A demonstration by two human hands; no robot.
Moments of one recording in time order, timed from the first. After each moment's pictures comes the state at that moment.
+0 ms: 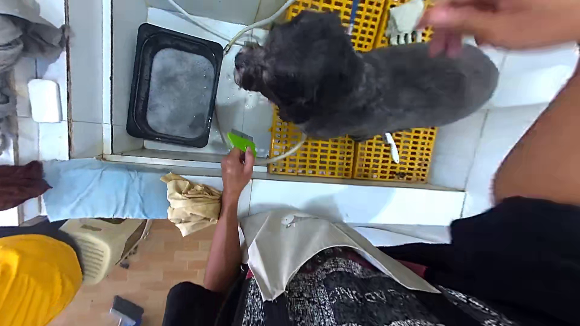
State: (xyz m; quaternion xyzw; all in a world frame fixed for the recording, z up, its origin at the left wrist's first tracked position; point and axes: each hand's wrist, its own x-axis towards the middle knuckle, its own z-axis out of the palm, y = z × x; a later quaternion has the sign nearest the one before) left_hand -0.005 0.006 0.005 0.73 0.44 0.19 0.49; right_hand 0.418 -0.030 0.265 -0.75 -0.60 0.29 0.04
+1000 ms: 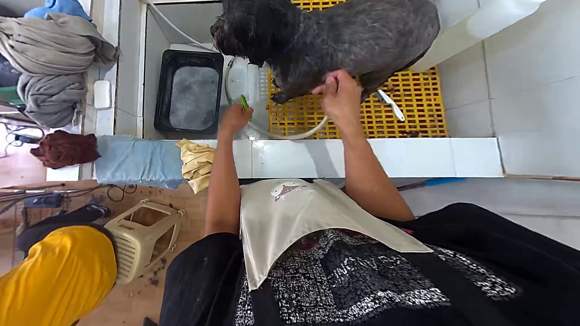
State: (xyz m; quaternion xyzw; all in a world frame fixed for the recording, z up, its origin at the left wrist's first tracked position) left_hand 0.019 0.053 0.037 0.81 0.35 -0.10 0.45; right_hand 0.196 -0.161 0.133 -0.89 -0.25 0.15 0.35
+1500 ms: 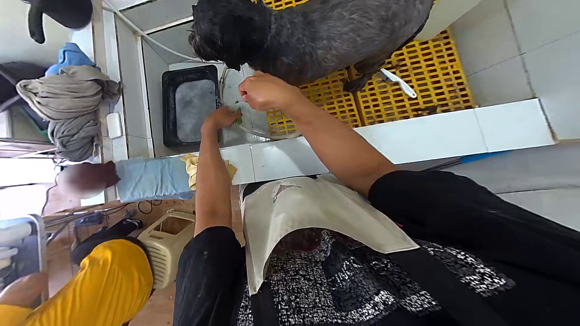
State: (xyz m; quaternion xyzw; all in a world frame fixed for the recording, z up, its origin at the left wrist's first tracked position) left_hand 0.036 0.098 0.053 0.82 0.30 -0.26 0.42; right_hand 0.167 -0.041 0.173 -0.75 -0.59 0.30 0.06
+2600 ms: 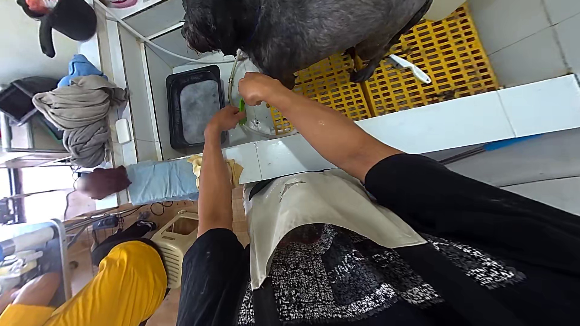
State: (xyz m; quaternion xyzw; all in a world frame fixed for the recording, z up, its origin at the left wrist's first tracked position) left_hand 0.031 0.101 0.047 0.85 0.22 -0.24 0.41; right_hand 0.166 -0.001 0.139 -0.77 -0.54 0.33 -0.03
